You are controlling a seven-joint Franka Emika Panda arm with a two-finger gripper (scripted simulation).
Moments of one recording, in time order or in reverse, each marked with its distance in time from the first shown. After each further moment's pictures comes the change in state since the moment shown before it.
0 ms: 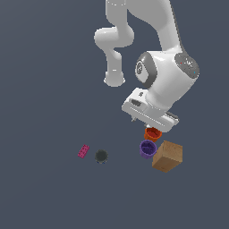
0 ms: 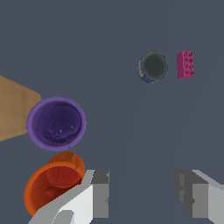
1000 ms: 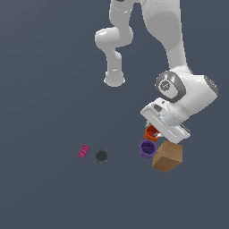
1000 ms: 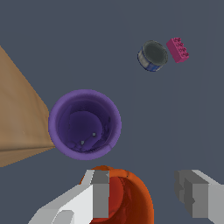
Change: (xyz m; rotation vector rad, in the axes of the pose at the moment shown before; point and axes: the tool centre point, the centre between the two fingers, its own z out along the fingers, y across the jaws) arm -0.027 -0.072 0.044 -0.105 0.180 0.289
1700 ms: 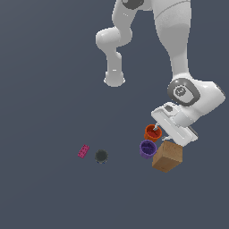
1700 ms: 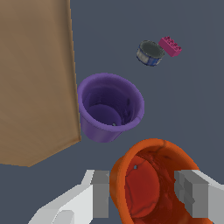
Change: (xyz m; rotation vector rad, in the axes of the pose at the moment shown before) arm -0.038 -0.039 0.009 0.006 0.166 0.182
